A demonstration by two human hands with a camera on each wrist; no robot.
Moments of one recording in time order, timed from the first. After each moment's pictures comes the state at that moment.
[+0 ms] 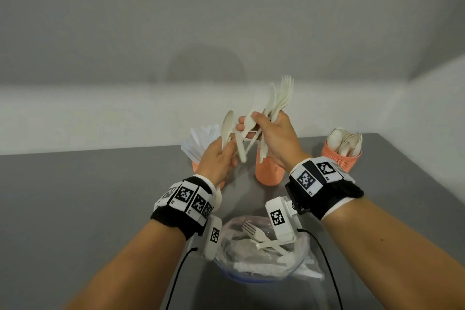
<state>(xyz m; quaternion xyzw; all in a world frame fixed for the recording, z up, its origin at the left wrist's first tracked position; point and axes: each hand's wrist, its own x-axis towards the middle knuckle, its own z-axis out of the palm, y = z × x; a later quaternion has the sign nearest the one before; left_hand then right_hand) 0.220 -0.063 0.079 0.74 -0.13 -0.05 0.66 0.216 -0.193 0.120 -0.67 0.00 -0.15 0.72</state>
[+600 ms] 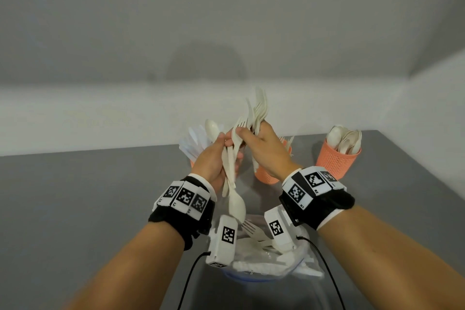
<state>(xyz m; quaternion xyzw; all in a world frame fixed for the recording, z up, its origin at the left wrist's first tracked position) 0.221 -0.065 0.087 0.55 -0.01 -0.24 0.80 0.208 -0.182 0.102 -0.78 -0.07 -0.13 0.62</state>
